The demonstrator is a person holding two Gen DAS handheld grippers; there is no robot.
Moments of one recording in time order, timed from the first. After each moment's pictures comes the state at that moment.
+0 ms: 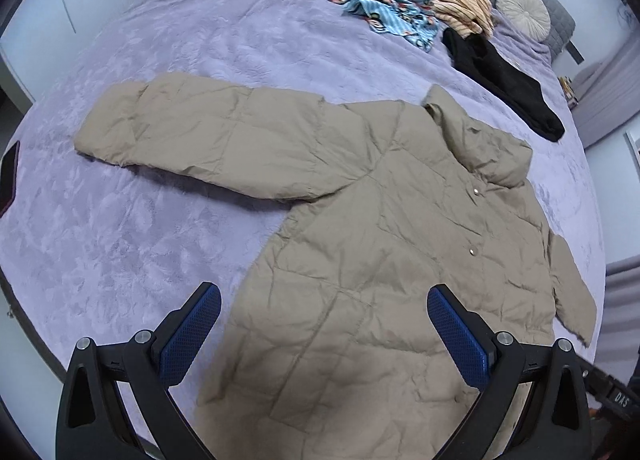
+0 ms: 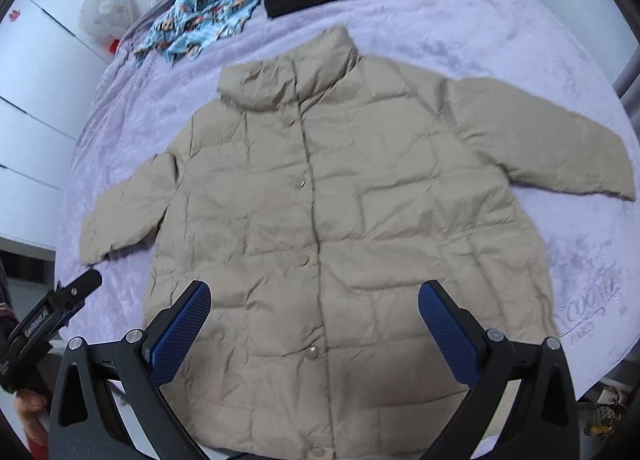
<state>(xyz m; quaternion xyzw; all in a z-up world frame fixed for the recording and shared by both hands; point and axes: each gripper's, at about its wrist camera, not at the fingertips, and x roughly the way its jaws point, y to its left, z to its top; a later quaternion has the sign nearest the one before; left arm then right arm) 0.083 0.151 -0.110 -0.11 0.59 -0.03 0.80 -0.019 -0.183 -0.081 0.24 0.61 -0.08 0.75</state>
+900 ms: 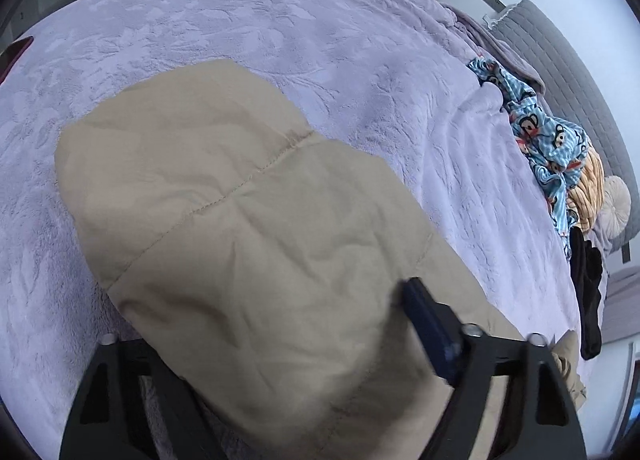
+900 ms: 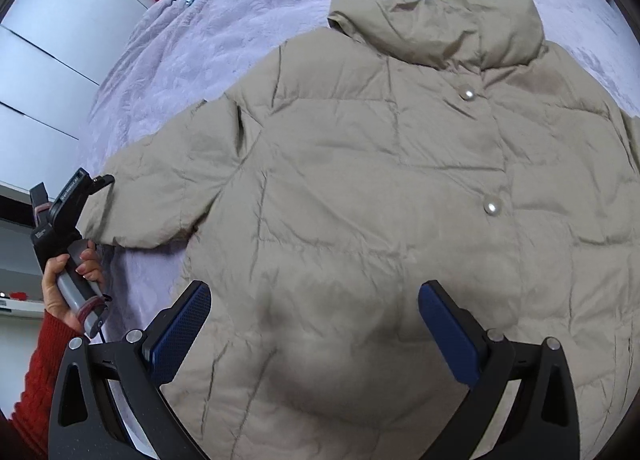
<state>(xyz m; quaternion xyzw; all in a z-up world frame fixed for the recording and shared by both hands) 0.248 0.369 -0.249 -0.32 0.49 0.12 0.81 0.107 -0.077 -0.171 0.20 0.59 0.01 0.78</state>
